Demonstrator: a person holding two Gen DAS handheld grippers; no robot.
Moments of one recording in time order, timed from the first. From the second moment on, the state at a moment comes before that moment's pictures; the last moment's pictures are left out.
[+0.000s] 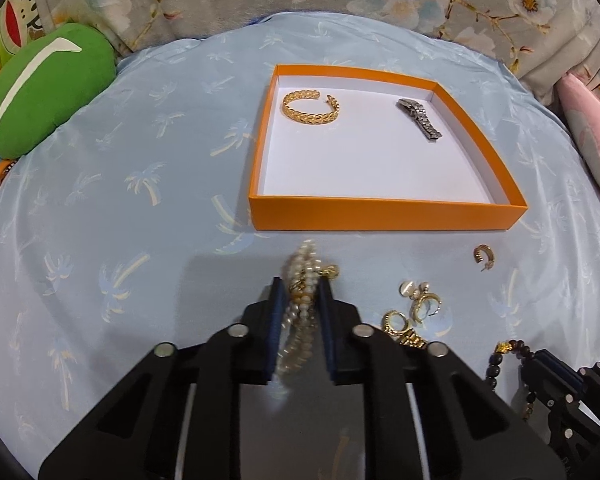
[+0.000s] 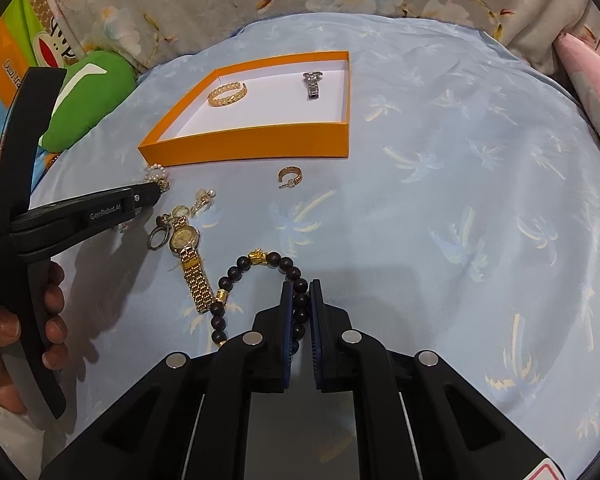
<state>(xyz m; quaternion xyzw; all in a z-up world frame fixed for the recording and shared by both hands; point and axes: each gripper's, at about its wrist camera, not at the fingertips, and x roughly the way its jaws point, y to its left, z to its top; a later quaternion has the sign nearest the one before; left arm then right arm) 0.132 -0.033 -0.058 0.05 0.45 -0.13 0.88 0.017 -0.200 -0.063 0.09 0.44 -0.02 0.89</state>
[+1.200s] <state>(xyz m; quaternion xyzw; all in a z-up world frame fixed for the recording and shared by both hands) 0.137 -0.026 0.018 0.03 0.40 -0.12 0.91 0.059 -0.206 0.031 0.07 0.35 0.00 0.94</state>
